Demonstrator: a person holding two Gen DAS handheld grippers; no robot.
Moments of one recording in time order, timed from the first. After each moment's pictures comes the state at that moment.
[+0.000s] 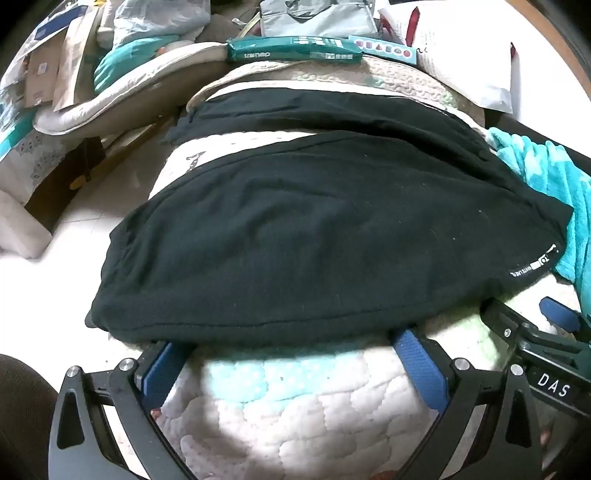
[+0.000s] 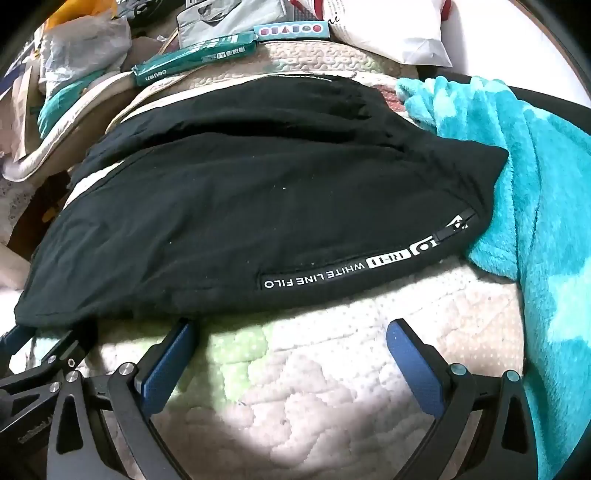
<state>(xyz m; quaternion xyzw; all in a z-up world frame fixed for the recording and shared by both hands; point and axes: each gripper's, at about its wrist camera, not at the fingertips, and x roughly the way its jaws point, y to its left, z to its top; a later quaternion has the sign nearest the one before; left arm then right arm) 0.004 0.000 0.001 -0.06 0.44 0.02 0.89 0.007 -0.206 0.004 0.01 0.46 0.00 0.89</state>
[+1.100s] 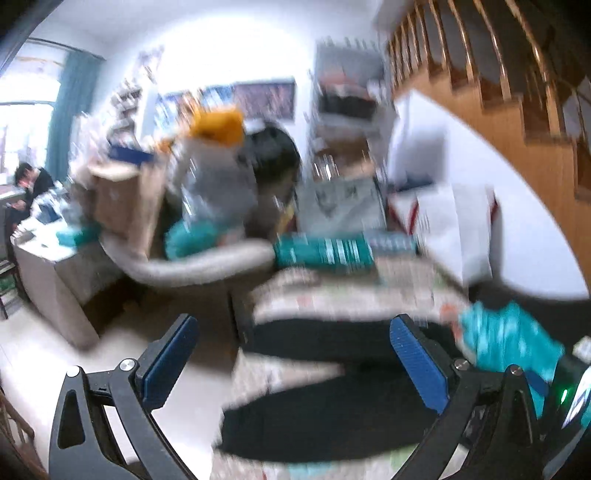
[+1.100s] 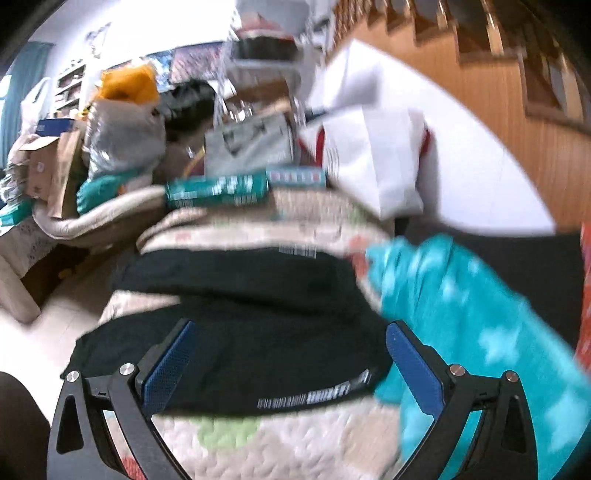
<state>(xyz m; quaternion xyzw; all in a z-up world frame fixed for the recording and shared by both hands) -0.105 0.024 0.270 -0.05 0.13 0.09 0.99 -0.064 -0.194 0.164 -0.06 0.21 -0.01 0.98</state>
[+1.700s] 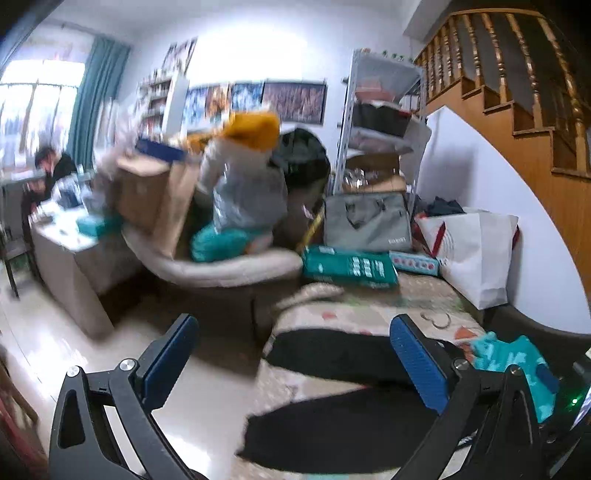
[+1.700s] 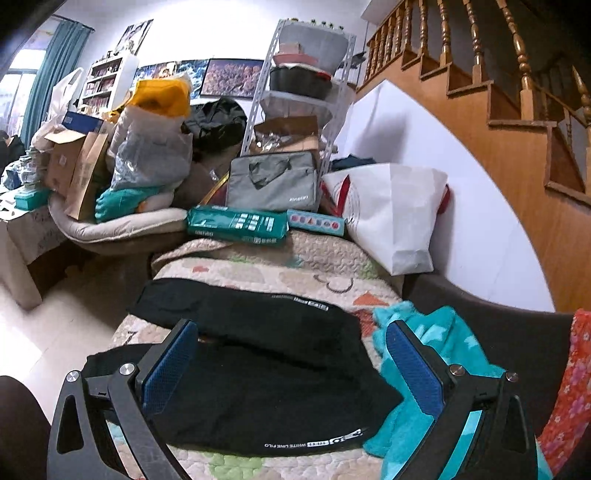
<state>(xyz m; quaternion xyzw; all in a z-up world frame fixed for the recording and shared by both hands) -0.102 0.069 0.280 -0.09 0.16 0.12 0.98 -0.039 -0.173 0.200 -0.09 0.20 0.03 0.97</state>
